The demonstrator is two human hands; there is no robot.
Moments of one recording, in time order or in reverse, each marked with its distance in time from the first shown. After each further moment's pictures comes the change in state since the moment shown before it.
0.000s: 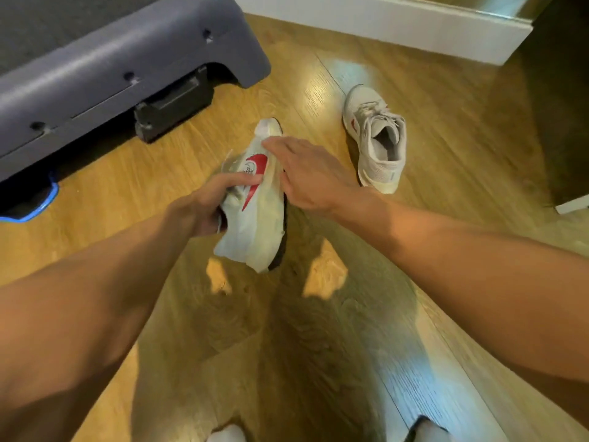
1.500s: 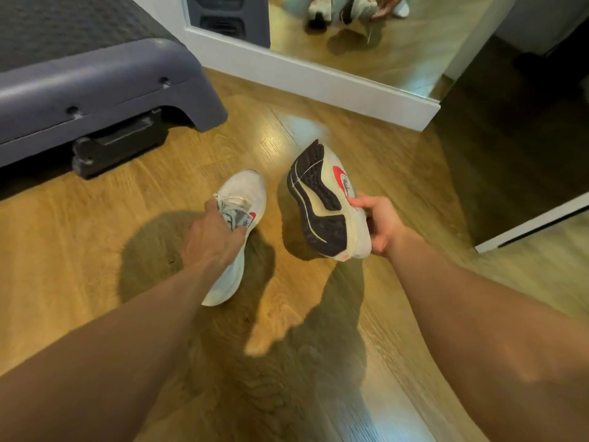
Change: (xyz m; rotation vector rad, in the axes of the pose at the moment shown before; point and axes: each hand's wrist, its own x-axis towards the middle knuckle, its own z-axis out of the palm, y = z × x) left_hand 0.040 -0.011 0.077 0.718 0.734 0.319; right_hand -0.080 0.147 -0.019 1.744 0.110 0.939
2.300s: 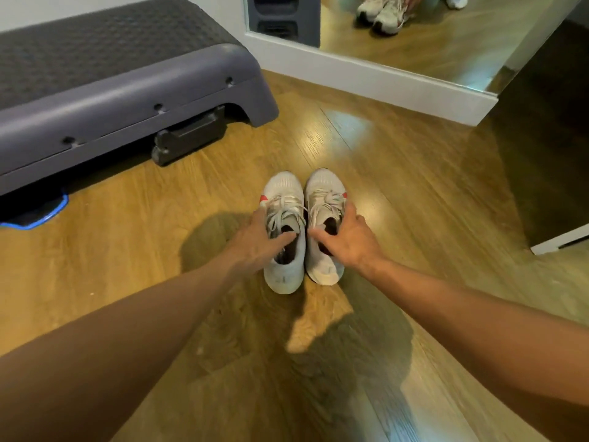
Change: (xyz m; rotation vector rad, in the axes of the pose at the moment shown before) left_hand -0.032 -0.039 -0.017 -0.100 -0.290 0.074; right_hand -0.023 0.089 0.097 -1.411 0.369 -0.348
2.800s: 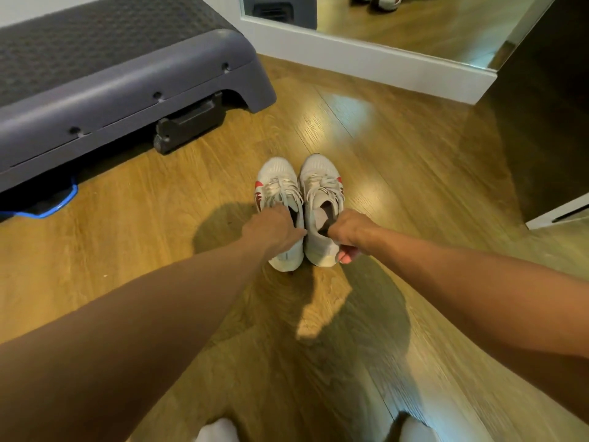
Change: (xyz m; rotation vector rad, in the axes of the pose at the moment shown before) left_hand -0.015 0.034 0.012 0.484 -0.050 0.036; right_hand -0.013 -0.010 -0.019 0.103 -0.429 0.324
